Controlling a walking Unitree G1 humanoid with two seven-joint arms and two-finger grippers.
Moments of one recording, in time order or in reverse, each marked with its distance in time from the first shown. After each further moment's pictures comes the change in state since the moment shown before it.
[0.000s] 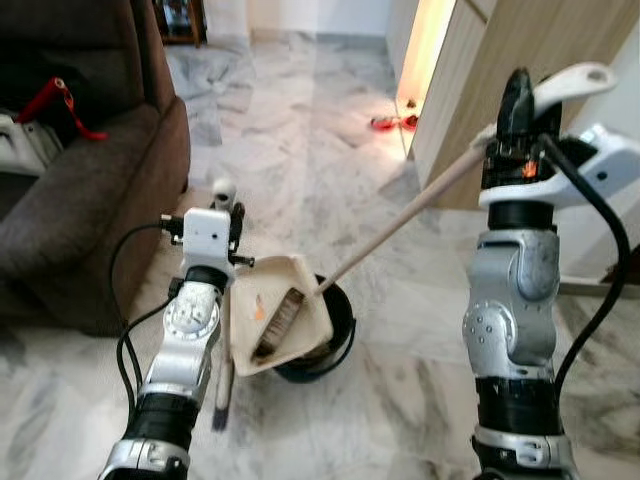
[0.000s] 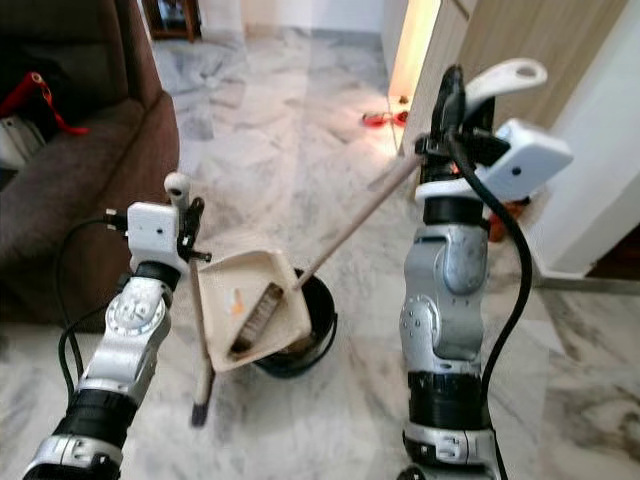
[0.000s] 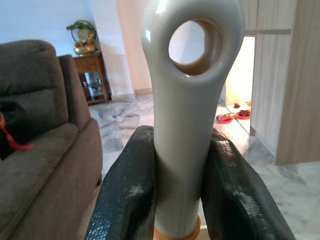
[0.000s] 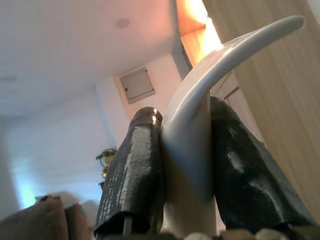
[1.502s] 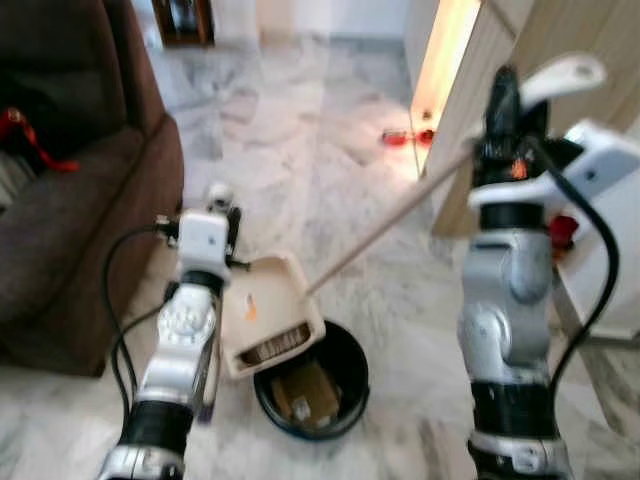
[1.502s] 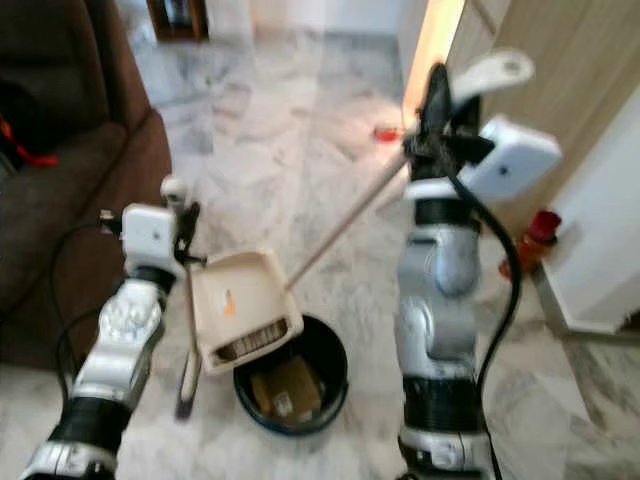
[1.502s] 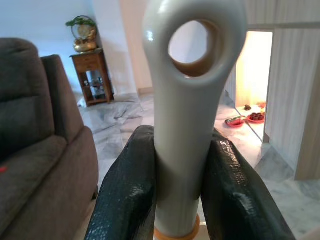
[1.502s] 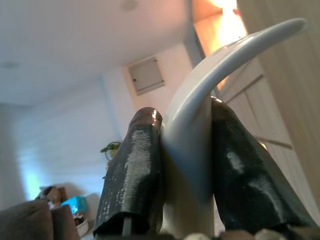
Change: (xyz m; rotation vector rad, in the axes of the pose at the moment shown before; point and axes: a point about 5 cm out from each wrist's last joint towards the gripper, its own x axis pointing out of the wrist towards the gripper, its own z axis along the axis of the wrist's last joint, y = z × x) left arm -0.005 0.003 0.001 0.010 -0.002 -0.014; right arm -0.004 0.019 0.001 -0.036 -0.004 0.066
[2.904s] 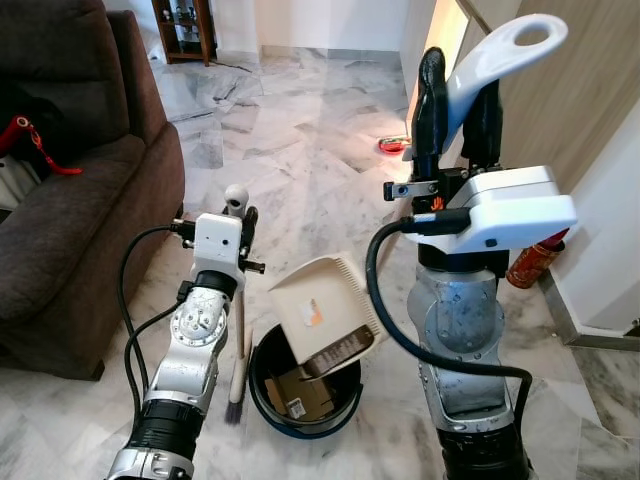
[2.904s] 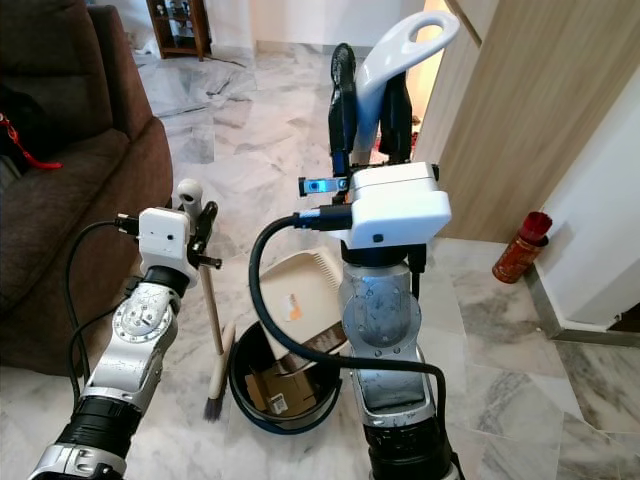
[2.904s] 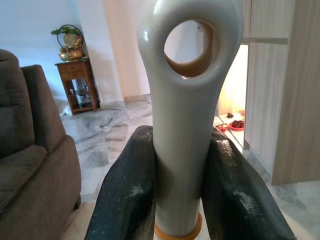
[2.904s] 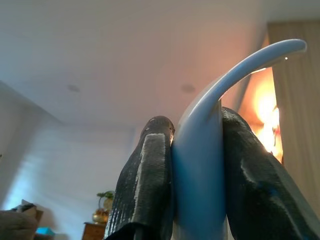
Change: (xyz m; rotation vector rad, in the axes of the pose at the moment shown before) left arm 0.000 -0.011 0.002 -0.009 -0.008 -0.041; right arm -0.033 0.076 0.028 -0.337 -0.281 0.209
